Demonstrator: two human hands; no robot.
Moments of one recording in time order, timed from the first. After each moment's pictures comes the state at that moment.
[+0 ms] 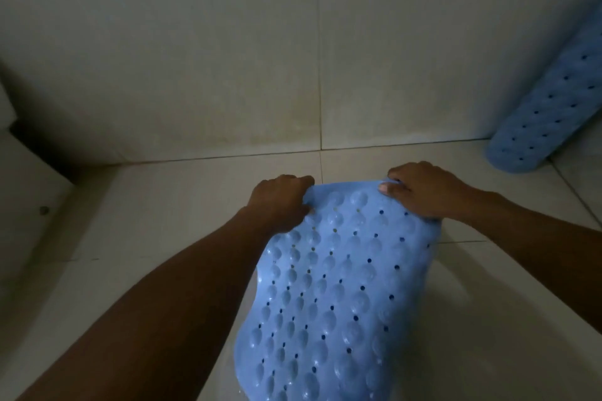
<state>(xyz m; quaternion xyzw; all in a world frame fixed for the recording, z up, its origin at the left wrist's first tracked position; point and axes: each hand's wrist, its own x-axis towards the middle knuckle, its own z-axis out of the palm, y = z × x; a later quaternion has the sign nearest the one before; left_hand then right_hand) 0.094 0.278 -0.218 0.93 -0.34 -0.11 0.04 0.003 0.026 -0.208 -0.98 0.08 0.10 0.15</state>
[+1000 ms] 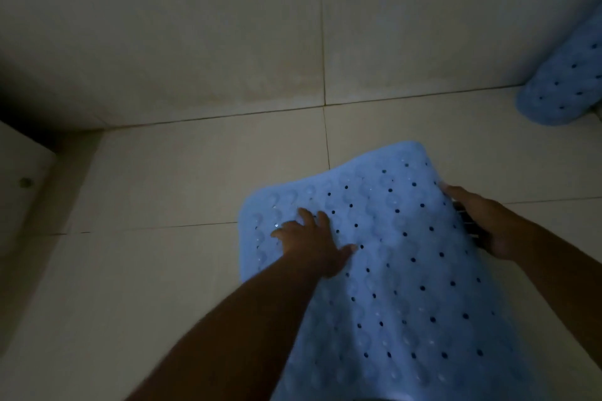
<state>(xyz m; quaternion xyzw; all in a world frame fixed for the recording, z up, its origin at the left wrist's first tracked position) 0.016 0.259 -0.346 0.92 -0.18 -0.32 -0.09 -0.074 -0.012 -0.321 -0.60 0.46 0.18 0.62</state>
